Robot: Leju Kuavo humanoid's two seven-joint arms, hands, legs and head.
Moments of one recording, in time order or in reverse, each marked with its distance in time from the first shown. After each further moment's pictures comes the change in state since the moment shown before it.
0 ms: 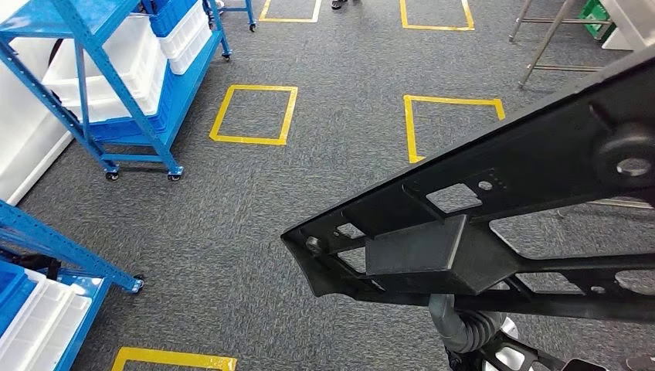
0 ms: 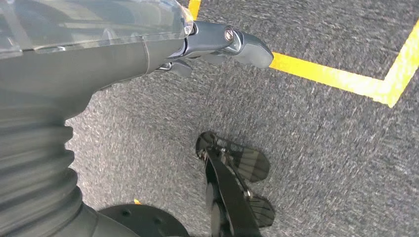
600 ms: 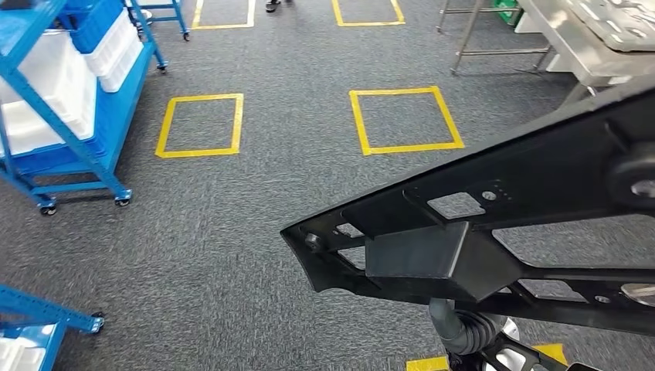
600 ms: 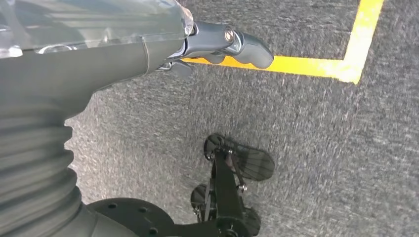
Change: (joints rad) left arm -0.008 -0.005 0.000 0.000 -0.012 -0.019 -0.014; right arm -0.011 -0.011 0.005 -0.004 0.007 -0.016 0.000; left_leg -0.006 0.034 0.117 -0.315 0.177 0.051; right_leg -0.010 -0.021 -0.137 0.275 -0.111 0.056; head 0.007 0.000
